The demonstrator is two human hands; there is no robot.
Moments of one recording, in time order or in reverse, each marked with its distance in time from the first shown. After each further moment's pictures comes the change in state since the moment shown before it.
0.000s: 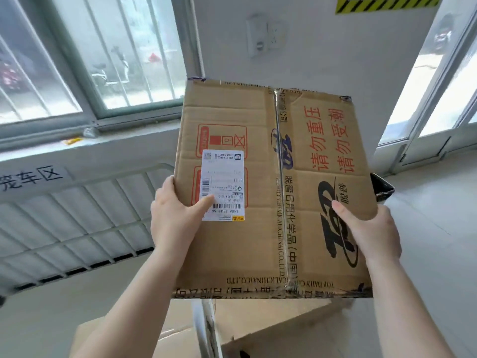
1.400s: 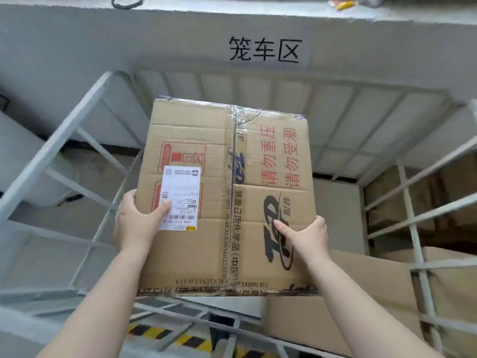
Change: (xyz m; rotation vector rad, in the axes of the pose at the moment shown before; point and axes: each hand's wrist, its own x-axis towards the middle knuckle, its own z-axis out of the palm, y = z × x) left_hand 0.141 -0.626 -0.493 0.240 0.309 -0.694; right_hand -0.495 -0.166 0.636 -0.296 -0.801 -0.011
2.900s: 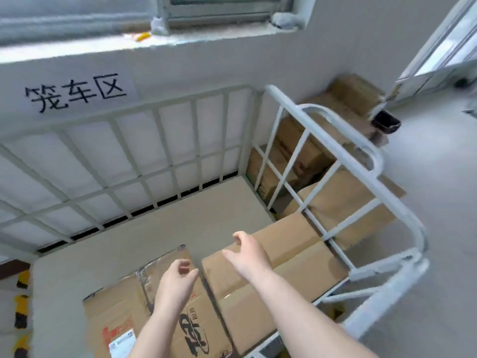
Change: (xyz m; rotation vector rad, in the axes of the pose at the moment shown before) left_hand -0.094 0.039 0.161 0.172 -0.925 0.287; right_hand -0.039 0.037 -0.023 -0.071 0.092 0.141
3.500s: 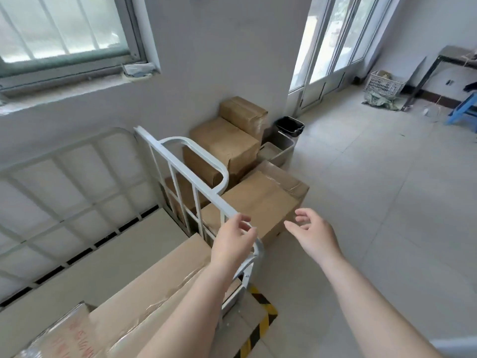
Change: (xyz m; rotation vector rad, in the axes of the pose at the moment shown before) left_hand -0.223 0.322 0.314 0.064 -0.290 0.575; right_hand -0.132 0.309 -0.374 0.343 0.587 0.111
